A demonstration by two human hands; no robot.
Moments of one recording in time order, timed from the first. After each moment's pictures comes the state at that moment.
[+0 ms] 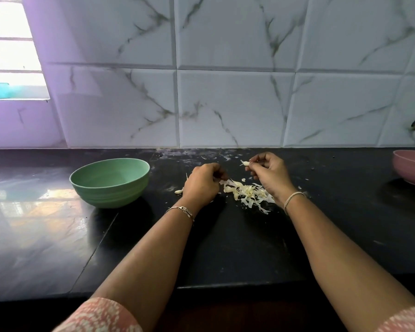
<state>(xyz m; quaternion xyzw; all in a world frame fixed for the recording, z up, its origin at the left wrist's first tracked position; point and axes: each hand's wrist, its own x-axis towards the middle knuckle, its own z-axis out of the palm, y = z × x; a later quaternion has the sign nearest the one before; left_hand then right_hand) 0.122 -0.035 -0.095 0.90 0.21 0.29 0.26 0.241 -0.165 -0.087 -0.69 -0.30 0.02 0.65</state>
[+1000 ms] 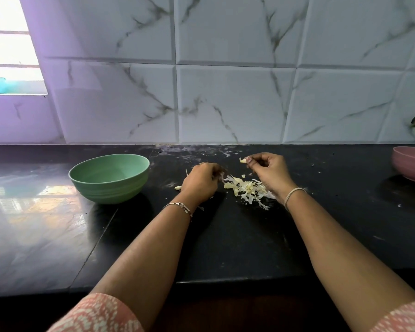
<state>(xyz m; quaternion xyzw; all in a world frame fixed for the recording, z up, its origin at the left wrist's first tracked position) 0.127 -0.022 -0.103 0.91 0.18 0.27 0.25 0.243 -0.165 -0.090 -0.71 -0.33 0.00 0.62</state>
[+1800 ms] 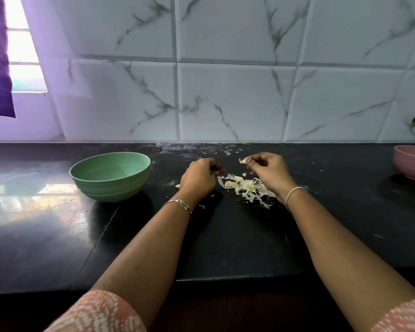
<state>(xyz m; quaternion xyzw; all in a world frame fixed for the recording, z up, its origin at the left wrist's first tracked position) 0.124 -0.022 -0.100 0.89 0.22 0.29 0.27 0.241 -0.166 -0.091 -0.72 -0.34 0.00 0.60</state>
